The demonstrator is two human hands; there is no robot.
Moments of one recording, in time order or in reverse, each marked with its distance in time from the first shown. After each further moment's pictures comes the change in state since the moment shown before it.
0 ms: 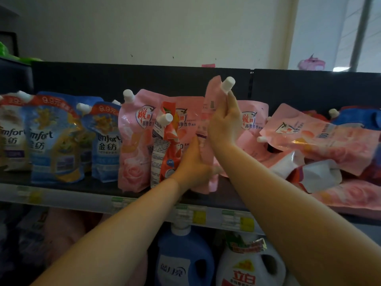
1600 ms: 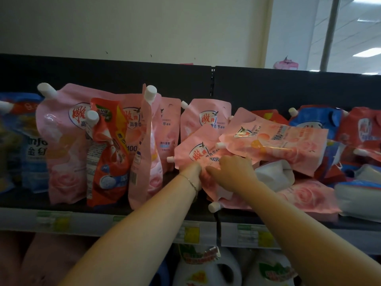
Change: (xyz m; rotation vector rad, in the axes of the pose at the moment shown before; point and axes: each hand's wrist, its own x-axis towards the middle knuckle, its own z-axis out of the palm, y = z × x) left_hand 0.086 -0.005 0.144 -0.525 0.341 -0.940; right_hand 0.021 0.111 -0.157 -1.297 -0.643 -0.085
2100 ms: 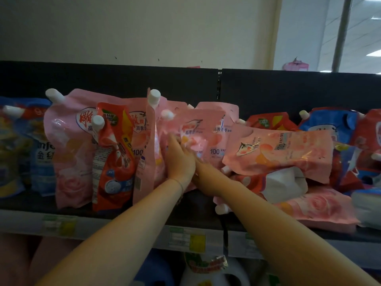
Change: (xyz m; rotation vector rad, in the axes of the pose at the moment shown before) left_hand -0.019 0.022 -0.045 0.310 0.299 1.033; right_hand 0.036 -0.051 0.032 0.341 -0.278 -0.391
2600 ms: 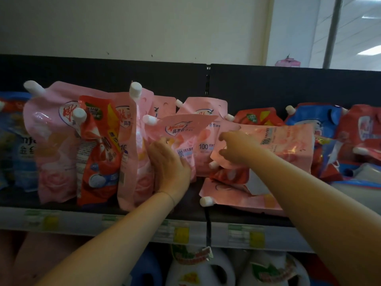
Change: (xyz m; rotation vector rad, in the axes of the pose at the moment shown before) left_hand -0.035 -0.017 0.004 0.354 0.079 0.329; right_hand -0.044 0.053 -0.090 -0.328 0.152 0.348
